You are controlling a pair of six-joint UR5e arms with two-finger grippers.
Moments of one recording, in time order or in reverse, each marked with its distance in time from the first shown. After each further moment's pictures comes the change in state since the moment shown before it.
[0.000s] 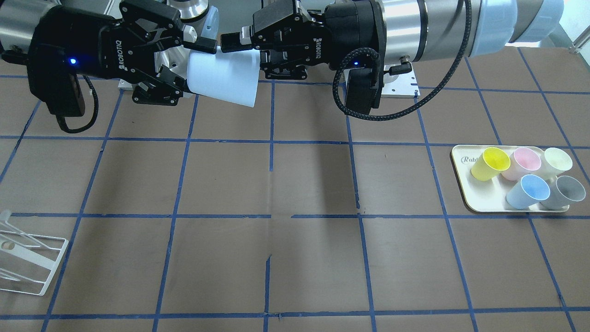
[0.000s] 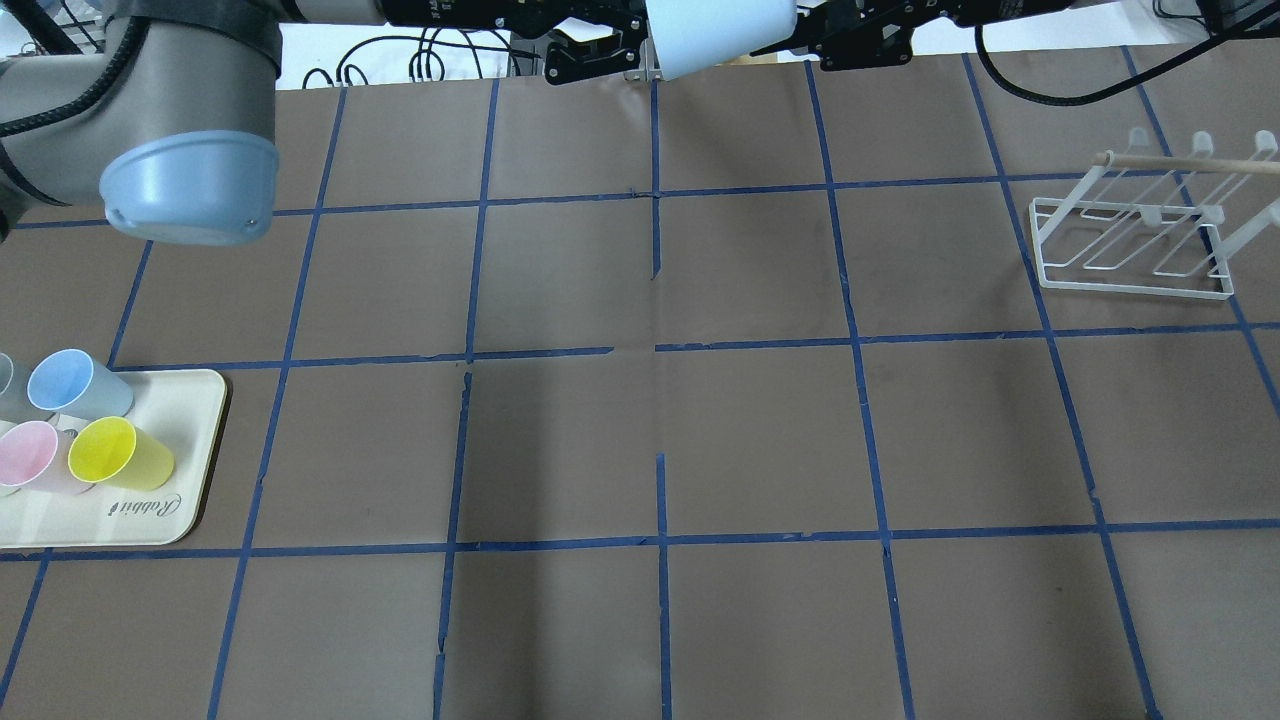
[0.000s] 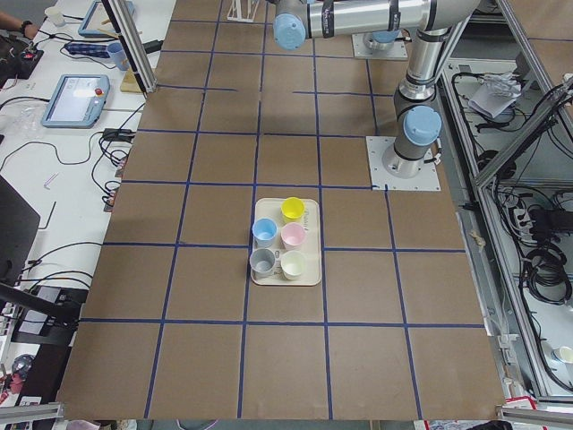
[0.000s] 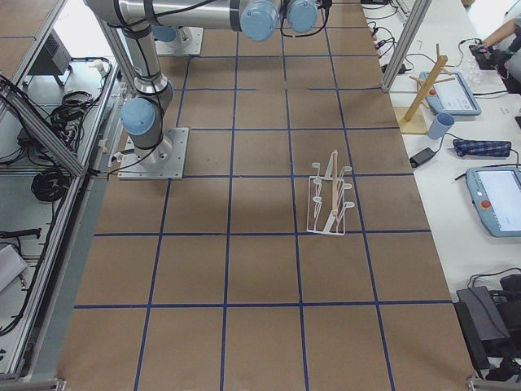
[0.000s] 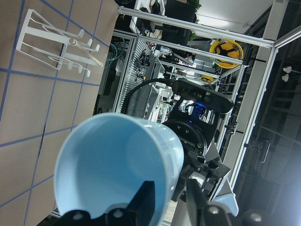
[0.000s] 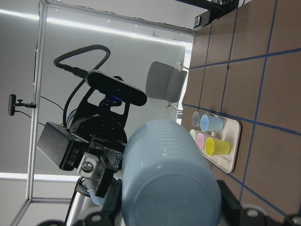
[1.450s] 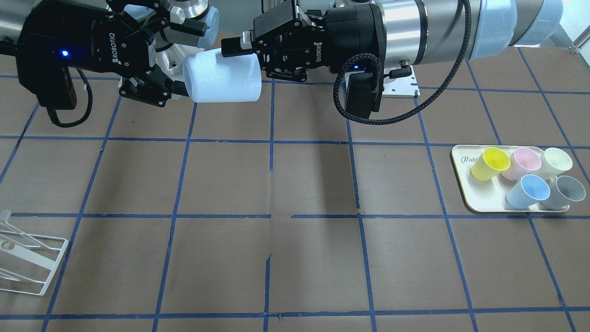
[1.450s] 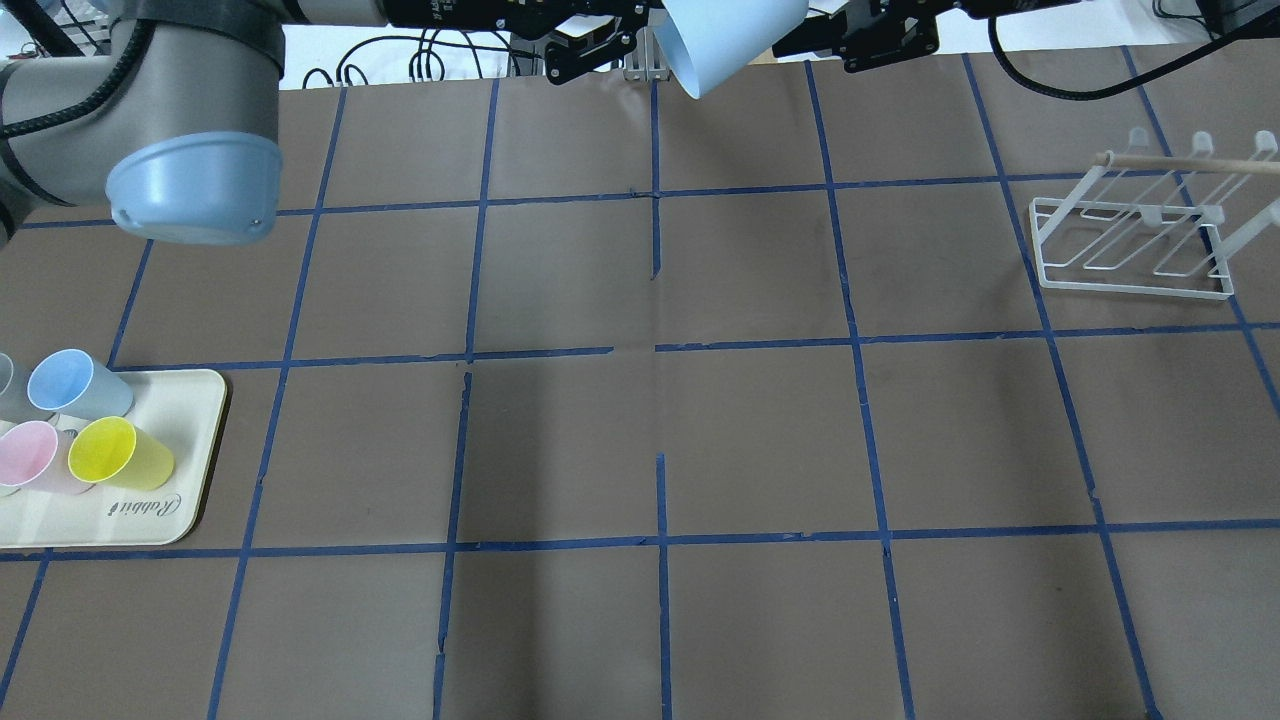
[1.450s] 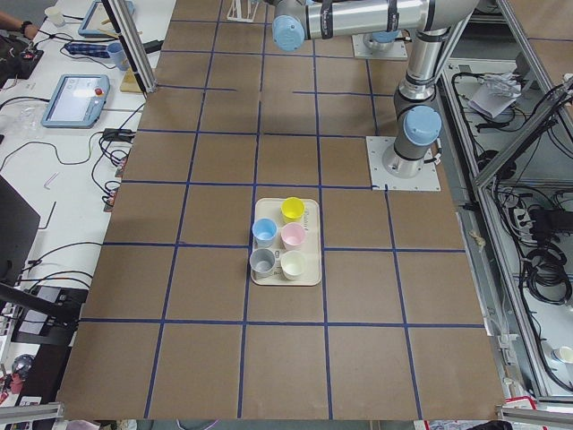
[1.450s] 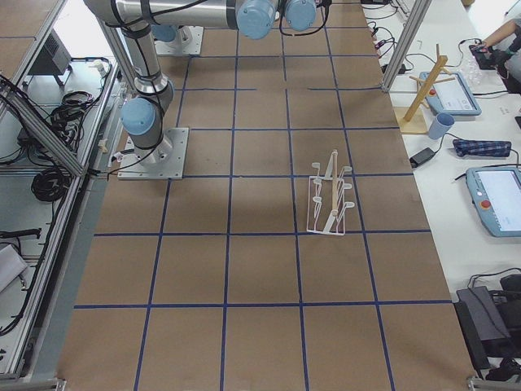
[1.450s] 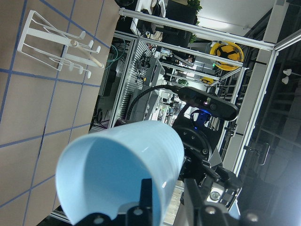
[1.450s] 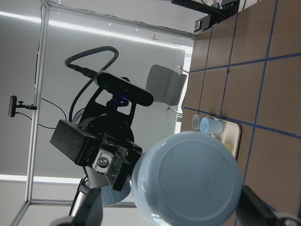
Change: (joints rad) left arm 0.001 -0.007 0.000 0.007 0.002 -0.007; right arm -0.010 -0.014 -0.004 0.003 0.002 0.002
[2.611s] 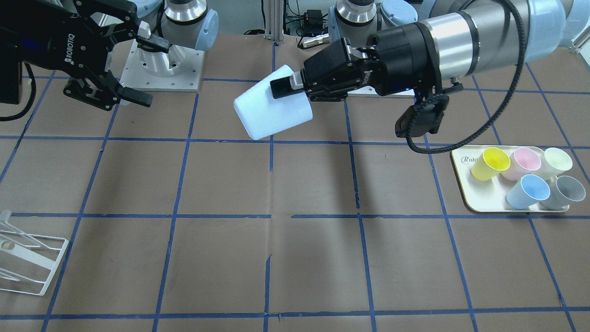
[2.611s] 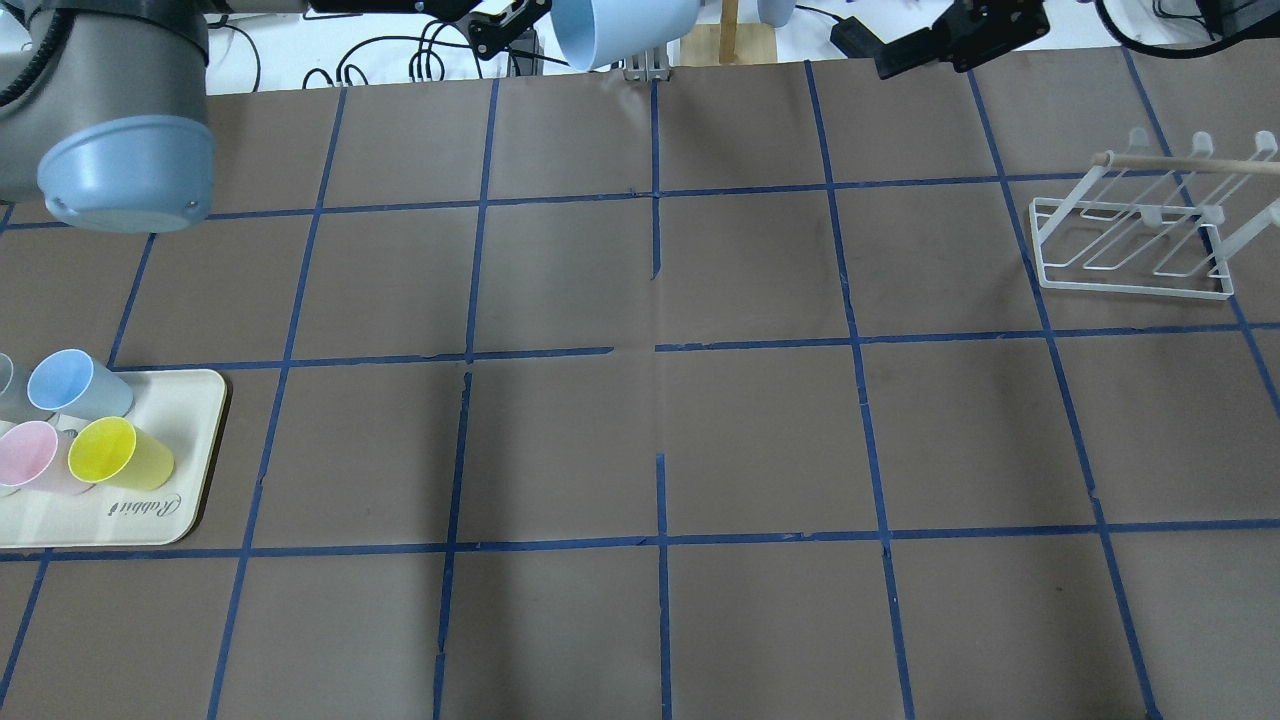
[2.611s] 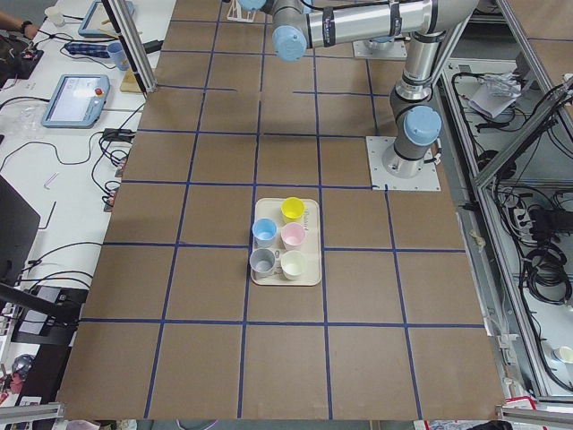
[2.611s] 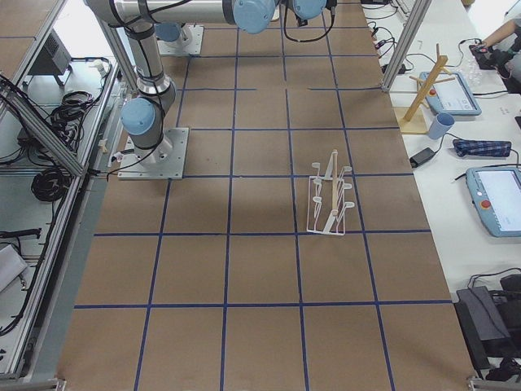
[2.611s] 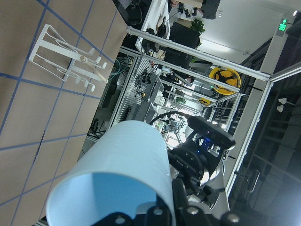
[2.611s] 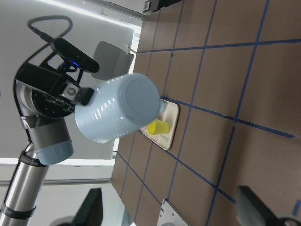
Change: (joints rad) left arm 0.113 0.001 -0.003 0.009 0.119 -0.112; right arm -0.073 0.017 -0.100 -0.093 -0.401 0.056
